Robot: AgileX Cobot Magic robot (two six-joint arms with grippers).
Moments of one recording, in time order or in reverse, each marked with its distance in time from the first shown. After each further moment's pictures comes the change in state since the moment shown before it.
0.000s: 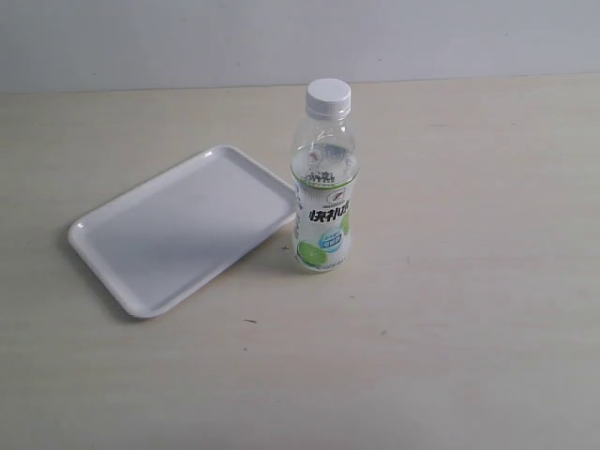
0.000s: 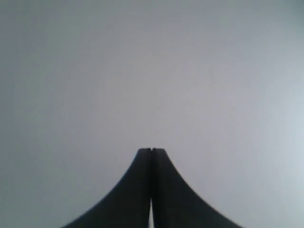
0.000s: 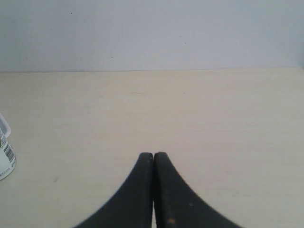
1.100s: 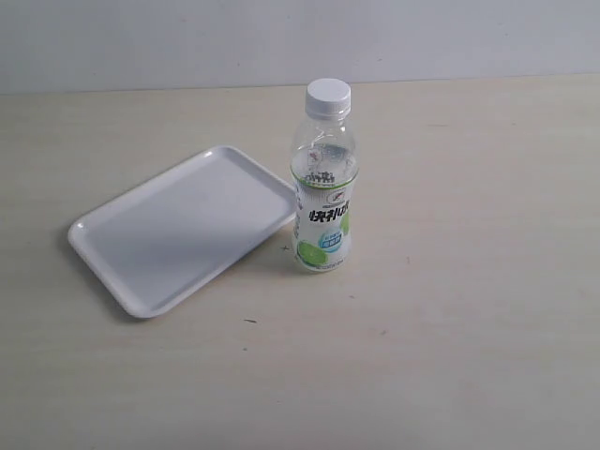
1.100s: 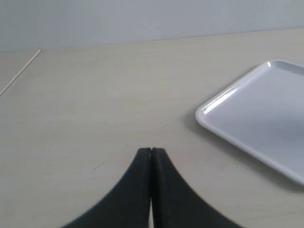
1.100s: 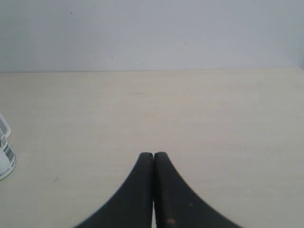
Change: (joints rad) left arm -0.008 -0.201 0.256 -0.019 1.118 0.554; right arm 0.000 0.000 0.000 0.000 0.000 0.000
